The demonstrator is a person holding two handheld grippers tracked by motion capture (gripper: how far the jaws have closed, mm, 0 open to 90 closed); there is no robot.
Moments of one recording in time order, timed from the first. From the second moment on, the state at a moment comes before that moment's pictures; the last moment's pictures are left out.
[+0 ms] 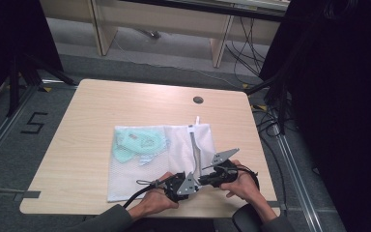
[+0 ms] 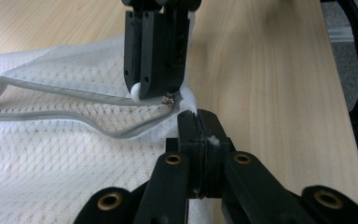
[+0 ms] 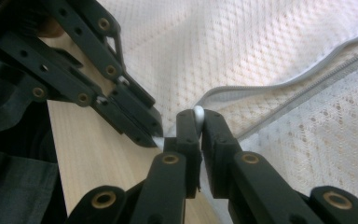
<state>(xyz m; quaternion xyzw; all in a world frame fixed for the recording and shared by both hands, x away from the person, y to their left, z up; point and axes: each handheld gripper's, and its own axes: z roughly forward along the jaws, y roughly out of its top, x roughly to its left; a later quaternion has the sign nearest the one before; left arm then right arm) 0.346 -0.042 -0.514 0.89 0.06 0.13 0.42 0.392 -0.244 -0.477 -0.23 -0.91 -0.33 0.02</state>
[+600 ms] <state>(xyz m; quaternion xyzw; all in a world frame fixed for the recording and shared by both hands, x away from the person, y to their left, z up) 0.344 -0.037 -0.514 0.90 0.09 0.10 0.43 0.400 -0.240 -0.481 -0.23 -0.92 -0.32 0.02</state>
